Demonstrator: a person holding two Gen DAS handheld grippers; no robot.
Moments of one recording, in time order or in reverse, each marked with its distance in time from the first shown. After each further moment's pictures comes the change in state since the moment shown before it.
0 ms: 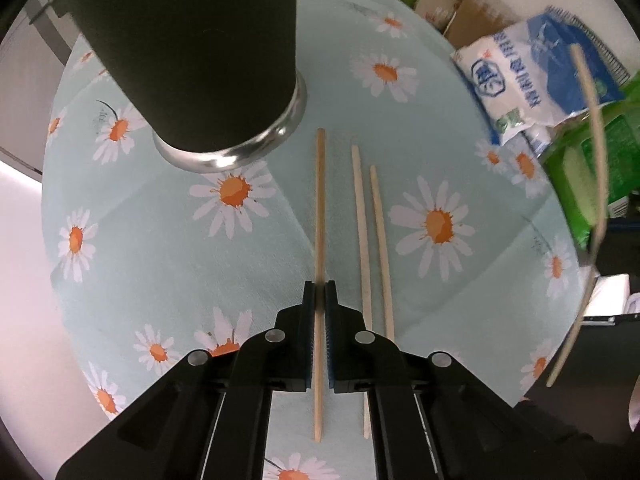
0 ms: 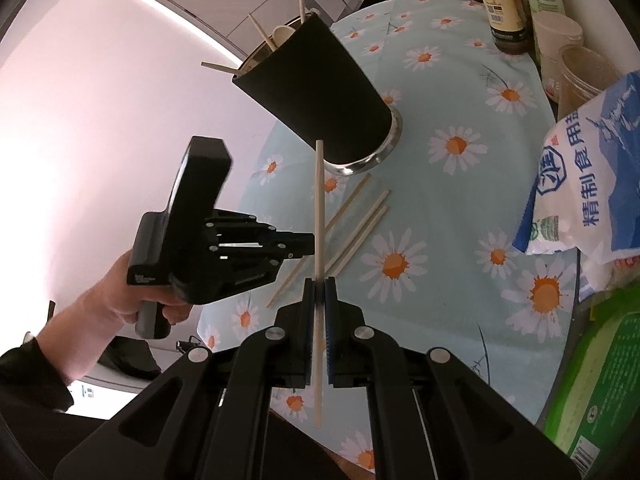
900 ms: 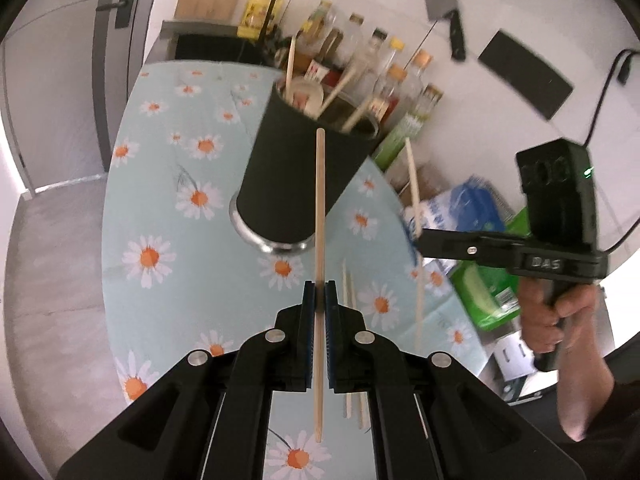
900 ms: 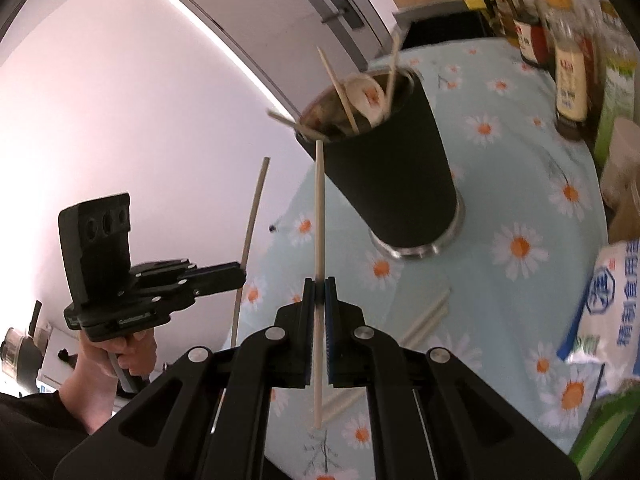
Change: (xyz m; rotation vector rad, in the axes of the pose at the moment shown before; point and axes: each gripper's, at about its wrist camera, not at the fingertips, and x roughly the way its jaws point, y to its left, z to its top) left arm -0.128 0.075 -0.061 -0.171 -0.490 -0.276; right arm 0.023 0.065 0.056 -0.116 -0.166 0.005
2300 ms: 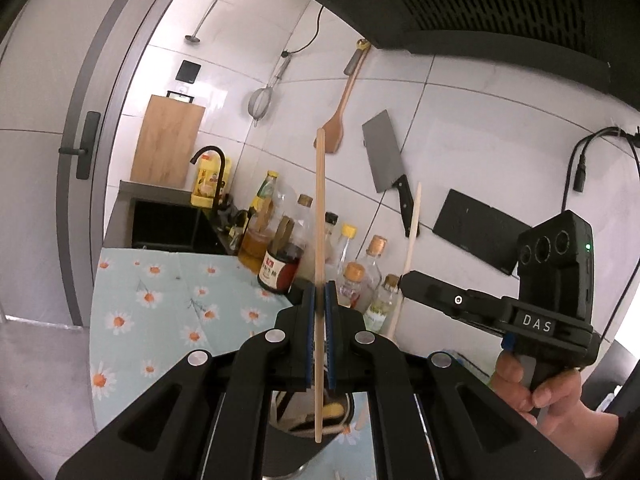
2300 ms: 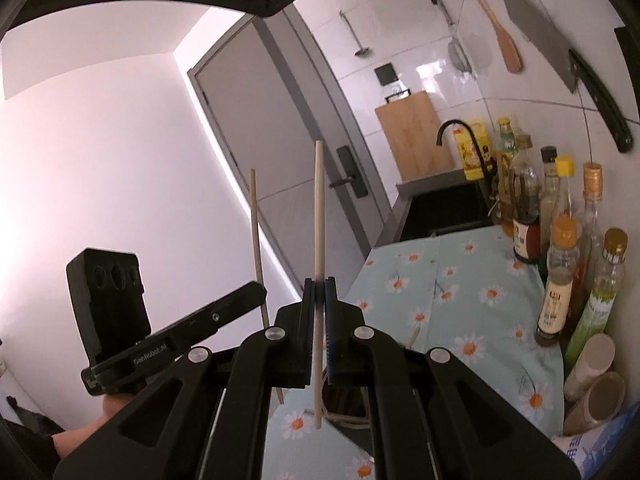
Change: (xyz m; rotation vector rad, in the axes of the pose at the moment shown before) left arm -0.032 -0.008 0.136 0.165 -0.542 -0.126; right arm -0.062 0.035 0.114 -0.134 -0.564 -0.092
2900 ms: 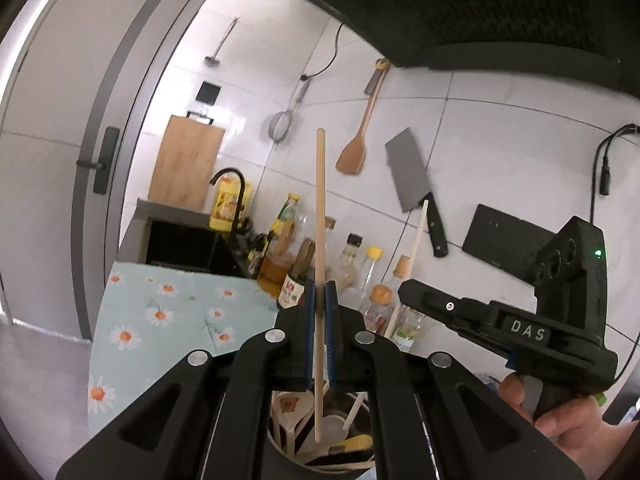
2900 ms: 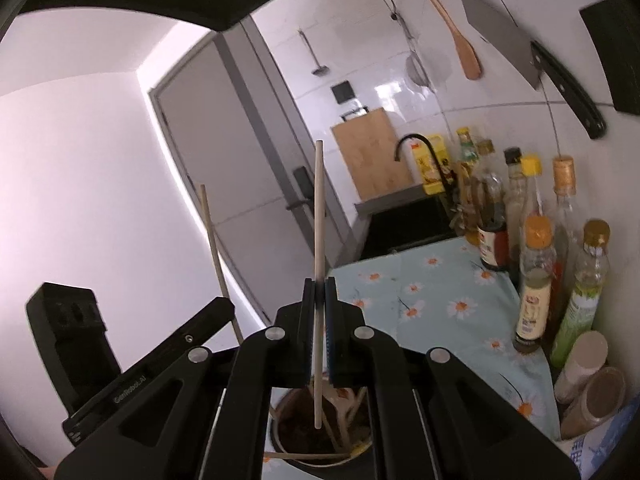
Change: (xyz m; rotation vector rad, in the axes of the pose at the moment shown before) left arm 0.021 0.011 -0.022 -0.019 -0.110 0.074; right arm 0.030 -0.023 -0.018 0.044 -0.056 -0.164
